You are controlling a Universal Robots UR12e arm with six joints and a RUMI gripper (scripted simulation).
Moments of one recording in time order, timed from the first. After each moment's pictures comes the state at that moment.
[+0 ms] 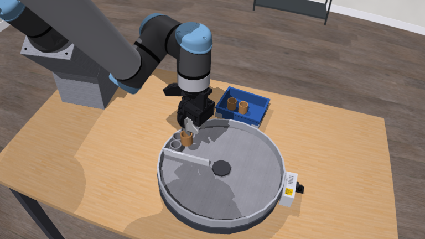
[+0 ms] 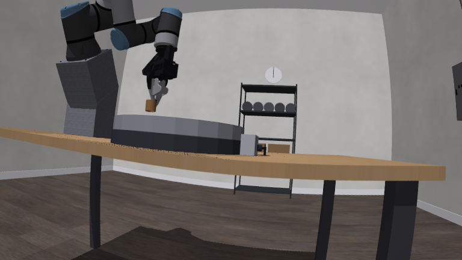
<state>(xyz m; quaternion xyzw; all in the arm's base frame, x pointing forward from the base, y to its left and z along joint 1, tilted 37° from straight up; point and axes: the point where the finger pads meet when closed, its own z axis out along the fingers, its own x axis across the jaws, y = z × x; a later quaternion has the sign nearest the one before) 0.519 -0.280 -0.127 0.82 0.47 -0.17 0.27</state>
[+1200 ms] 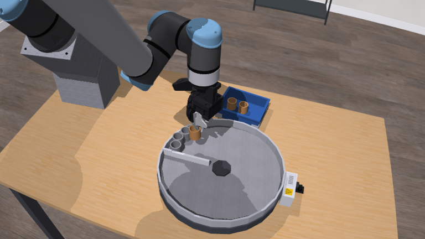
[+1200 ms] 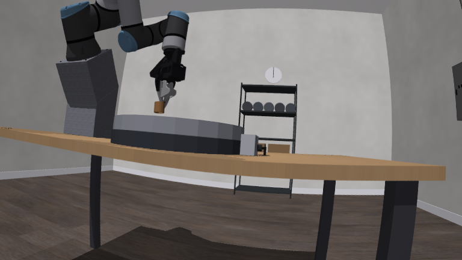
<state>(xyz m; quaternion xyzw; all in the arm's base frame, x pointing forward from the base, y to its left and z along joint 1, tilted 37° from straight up) 0.540 -0.257 -0.145 0.82 0.47 -0.17 0.27</state>
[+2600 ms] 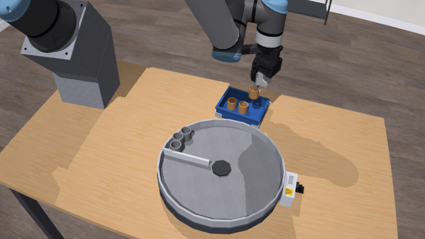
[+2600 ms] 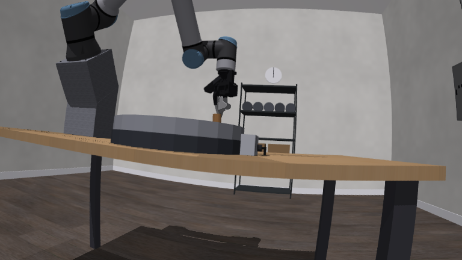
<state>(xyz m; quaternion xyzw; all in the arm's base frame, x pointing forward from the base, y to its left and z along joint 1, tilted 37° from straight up) 0.720 -0.062 -0.297 0.82 0.47 -0.17 0.27</state>
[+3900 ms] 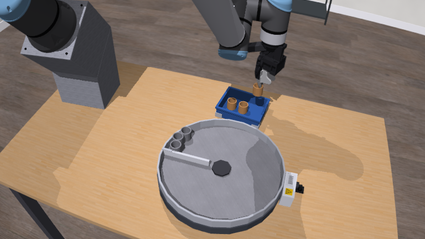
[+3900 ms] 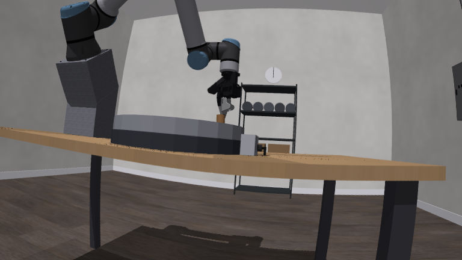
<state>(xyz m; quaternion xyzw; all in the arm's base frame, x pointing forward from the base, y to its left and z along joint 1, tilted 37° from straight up) 0.734 -0.047 -0.309 0.82 0.47 -0.17 0.27</state>
